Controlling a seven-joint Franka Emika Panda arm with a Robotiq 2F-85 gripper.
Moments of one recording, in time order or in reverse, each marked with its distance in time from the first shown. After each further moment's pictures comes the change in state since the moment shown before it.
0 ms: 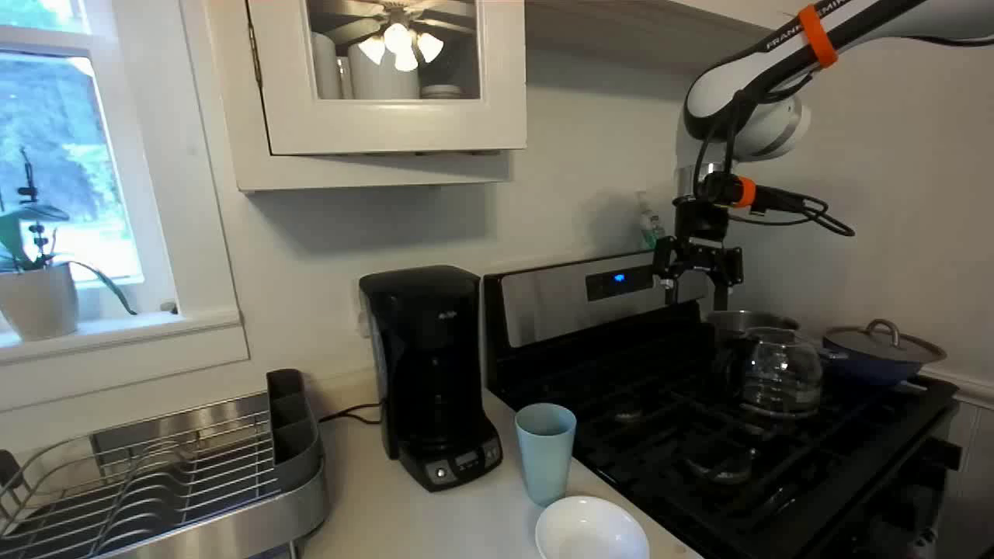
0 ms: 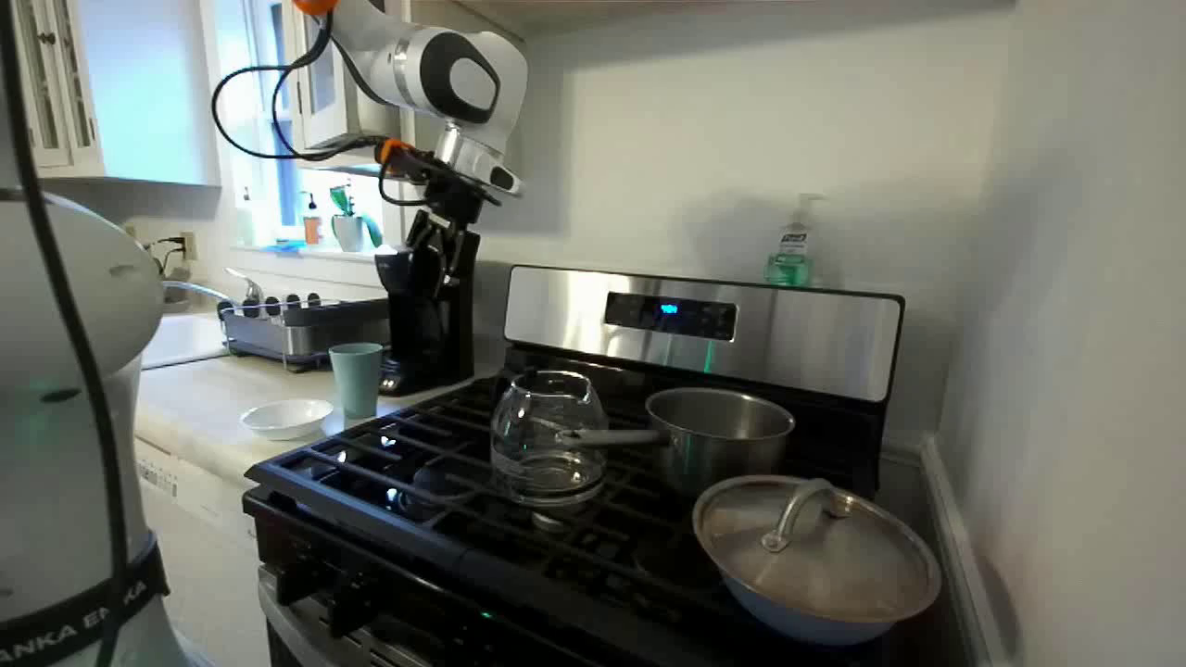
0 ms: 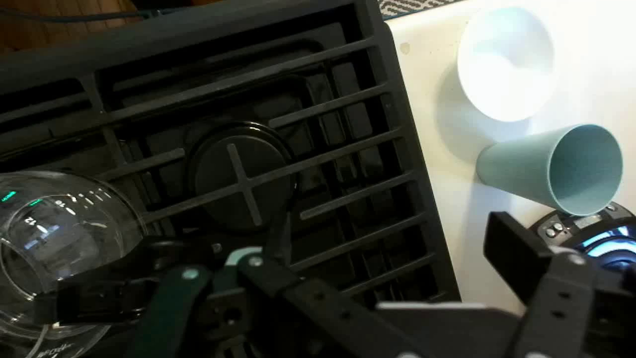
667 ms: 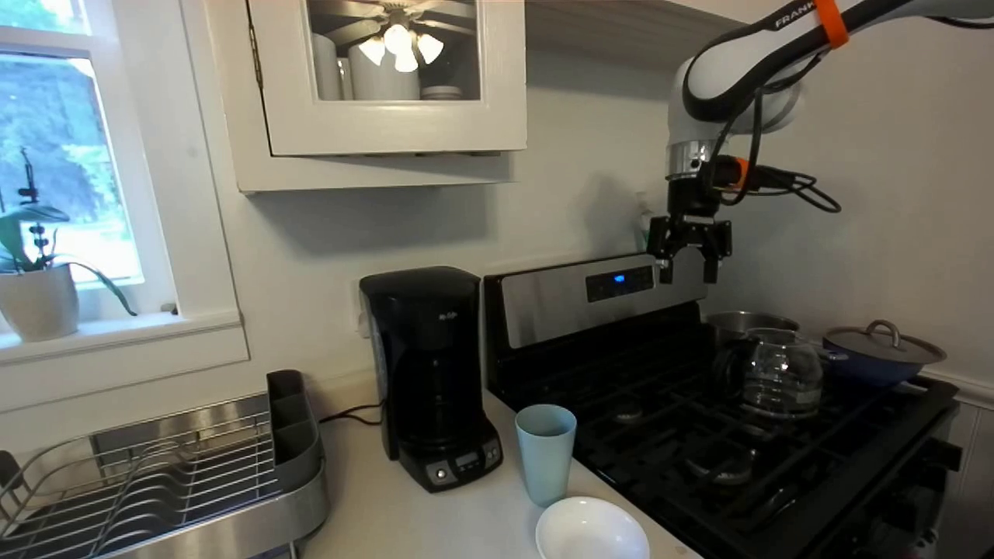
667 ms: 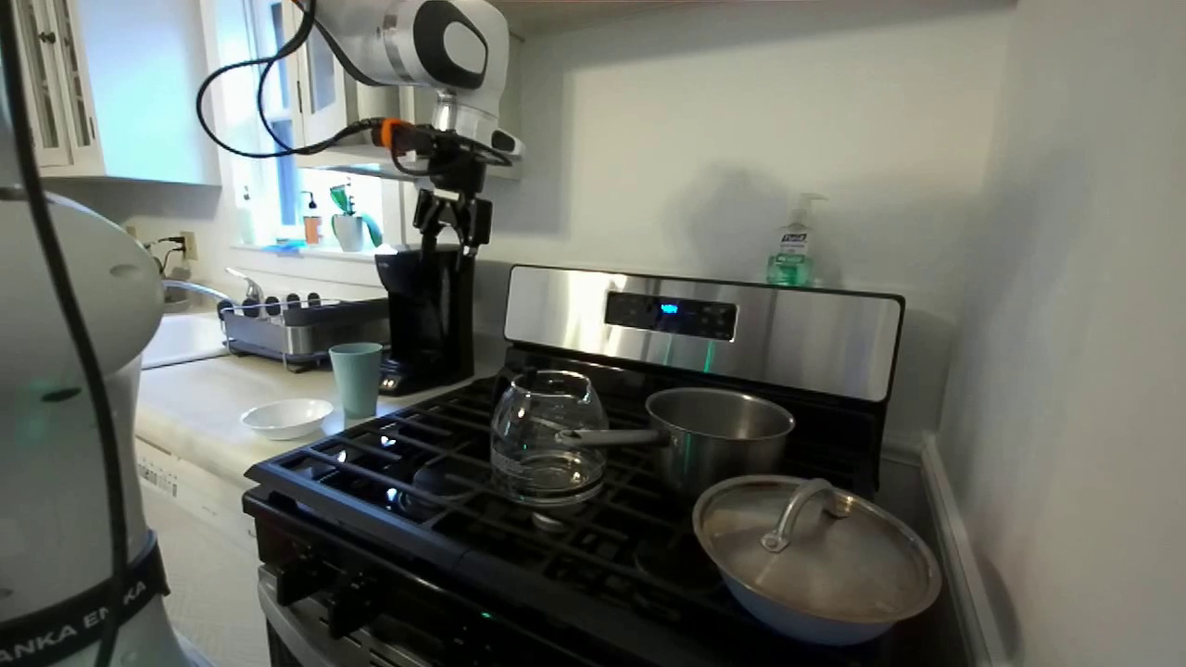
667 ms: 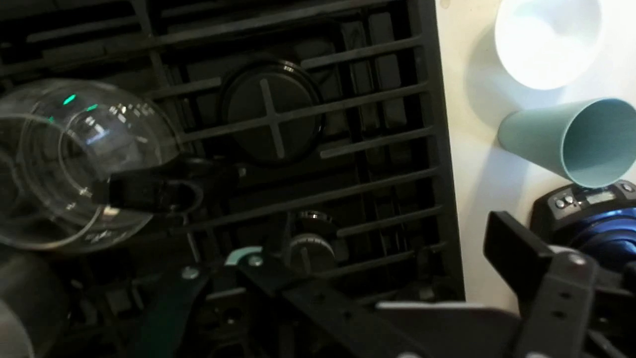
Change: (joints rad) arm 0.000 -0.030 0.041 0.071 -0.142 0.013 0.000
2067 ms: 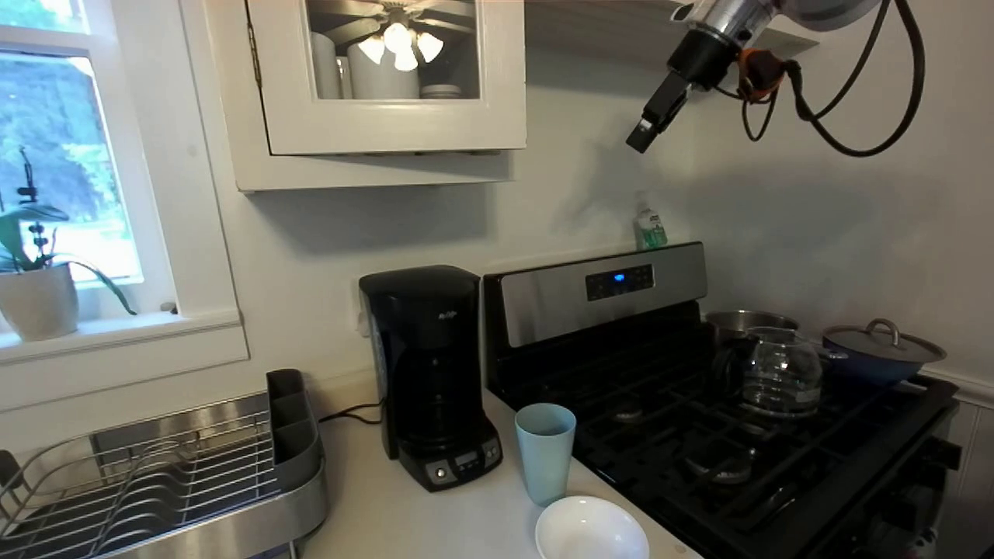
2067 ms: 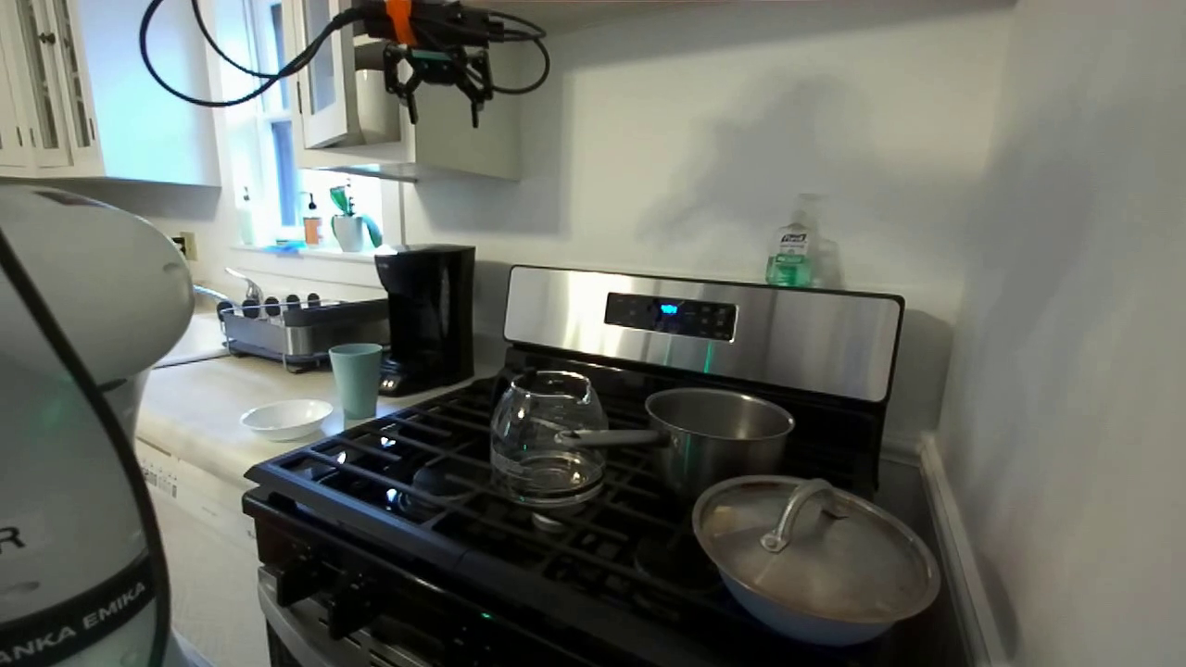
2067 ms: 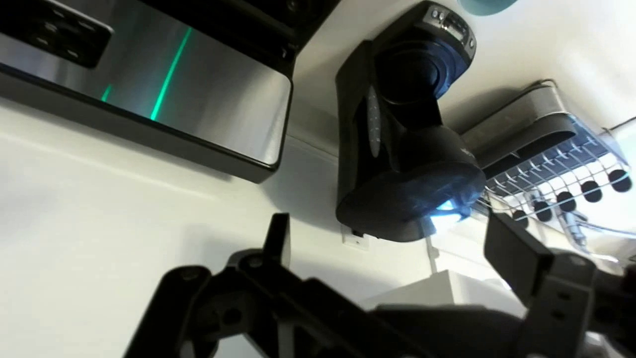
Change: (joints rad) arm 0.209 -0.239 -0.125 0.052 0.140 0.365 -0.780
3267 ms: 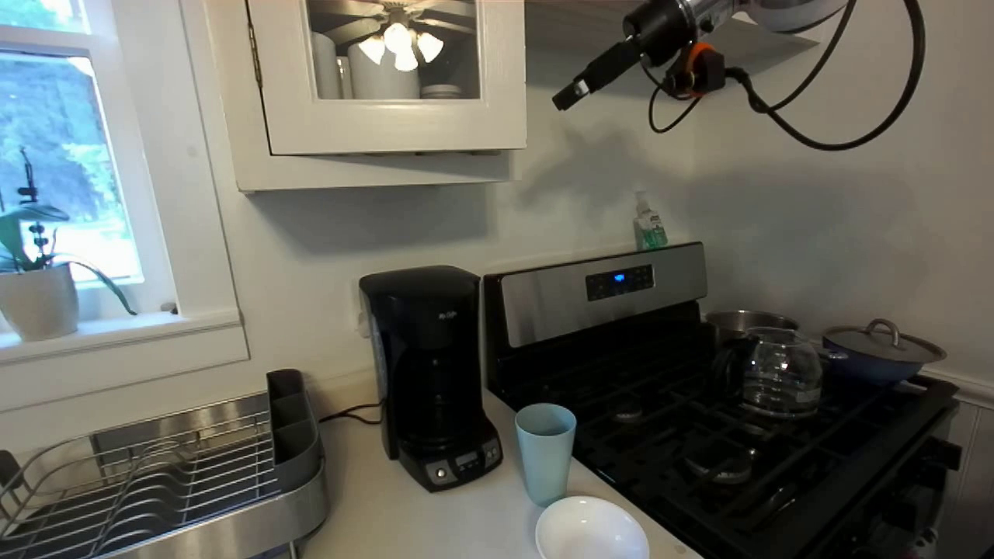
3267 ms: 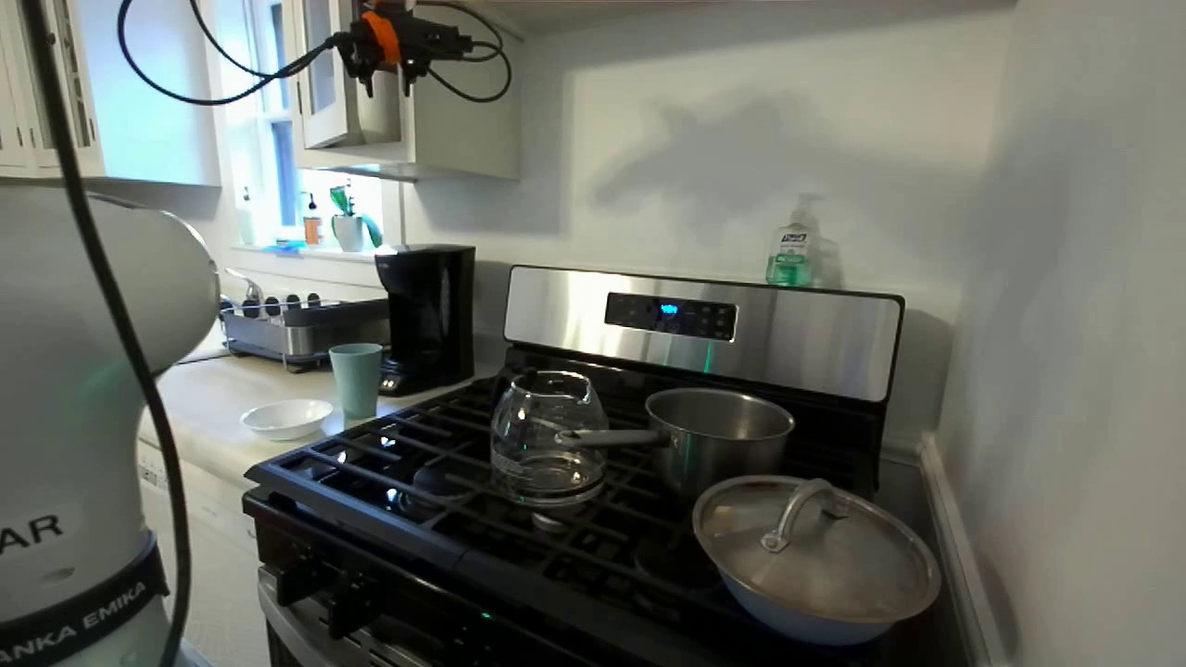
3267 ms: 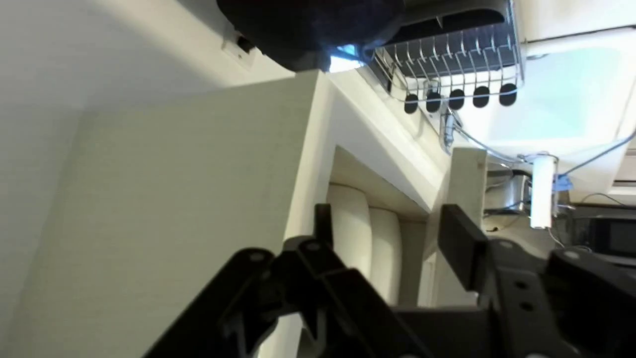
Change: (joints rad) arm 0.265 0.055 -0.041 0.024 0.376 0.290 -0.536
